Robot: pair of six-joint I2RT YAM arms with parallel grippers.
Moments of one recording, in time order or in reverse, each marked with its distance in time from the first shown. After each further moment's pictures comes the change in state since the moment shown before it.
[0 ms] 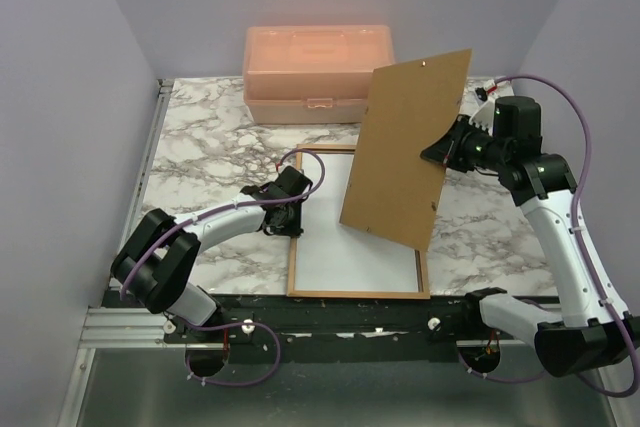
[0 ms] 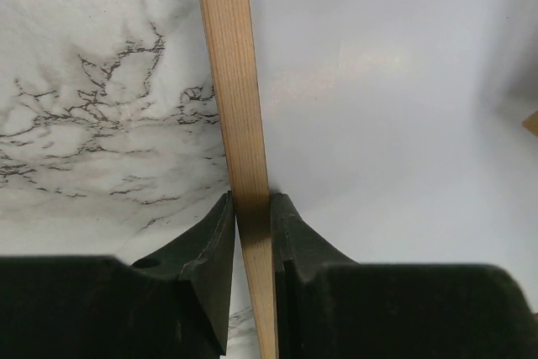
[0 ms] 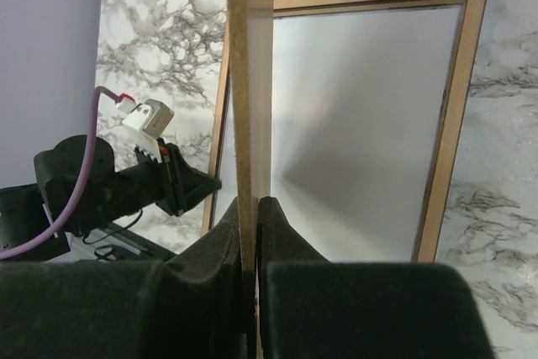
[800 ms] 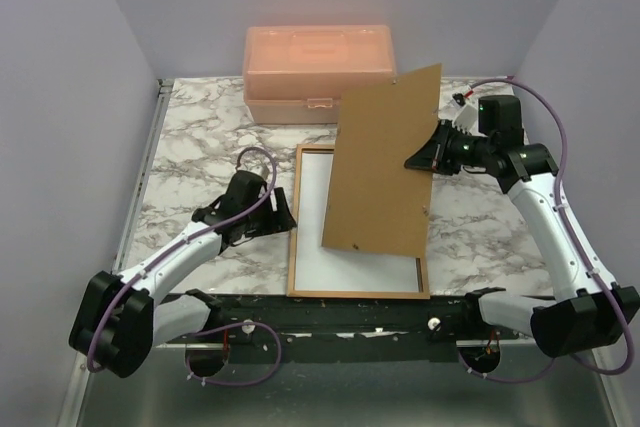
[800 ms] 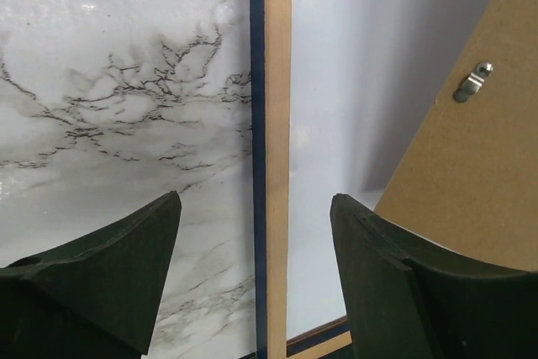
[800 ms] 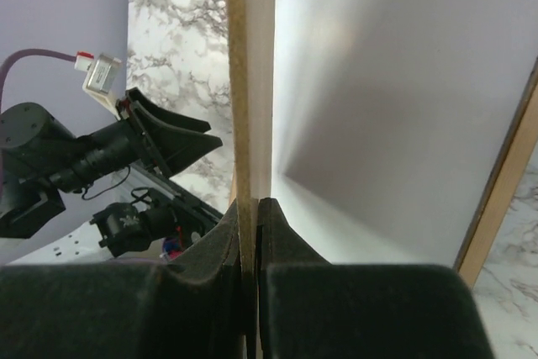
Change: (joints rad) left arm 0.177 -0.355 -0.203 0.113 0.162 -0.024; right arm 0.000 0.094 -0.031 0.010 -0.195 0.000
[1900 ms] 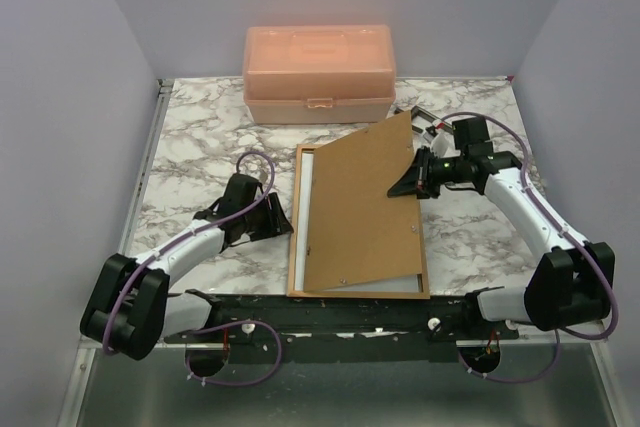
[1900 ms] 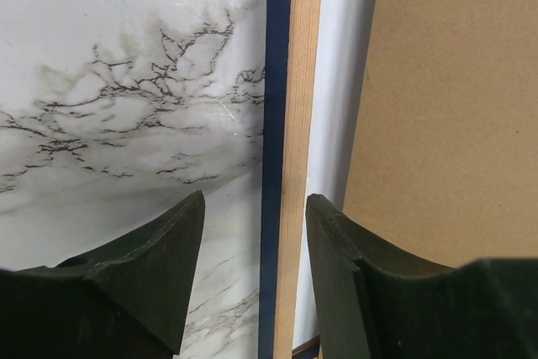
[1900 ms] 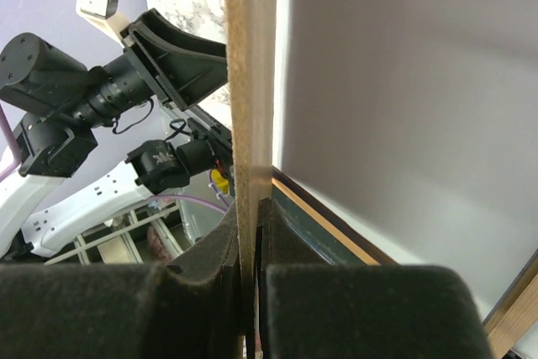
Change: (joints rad) left arm 0.111 0.069 -0.098 0.150 0.155 -0.015; right arm 0.000 0.132 -0.220 0.101 -0.261 0.071
